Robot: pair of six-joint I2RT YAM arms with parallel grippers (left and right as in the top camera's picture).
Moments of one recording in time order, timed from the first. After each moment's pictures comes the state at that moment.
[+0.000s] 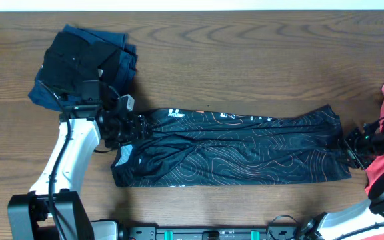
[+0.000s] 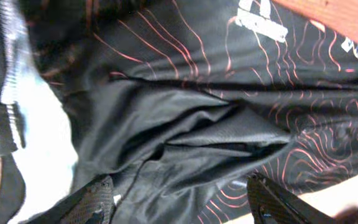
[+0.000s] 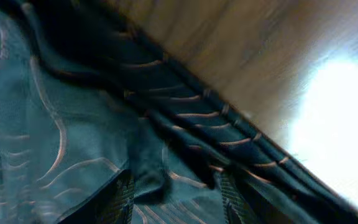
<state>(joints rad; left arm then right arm) 0.03 1.49 0.93 -0.86 0.46 -0.14 -0.66 1.81 1.01 -0.88 -0.34 0.25</state>
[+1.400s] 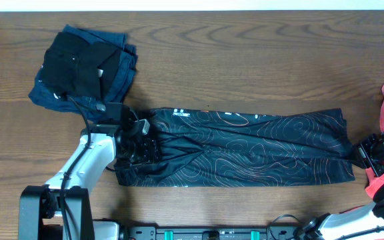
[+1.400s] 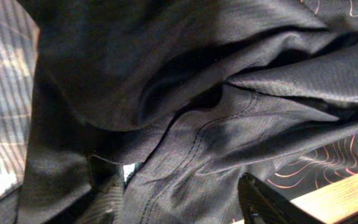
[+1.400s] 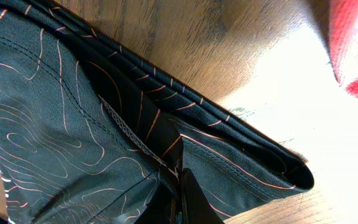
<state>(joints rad) -0.07 1.49 0.71 -0.74 0.41 -0.14 -0.79 1.80 1.08 -1.03 -0.32 0.25</state>
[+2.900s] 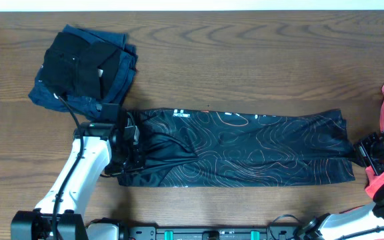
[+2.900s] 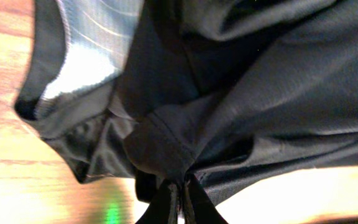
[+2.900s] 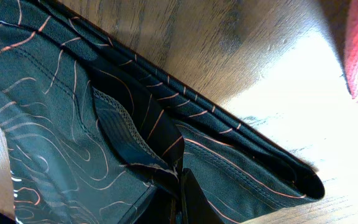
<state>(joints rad) -0.07 1.39 0.78 -1.00 0.21 -0.18 -0.79 1.80 1.08 -1.01 -0.35 0.25</state>
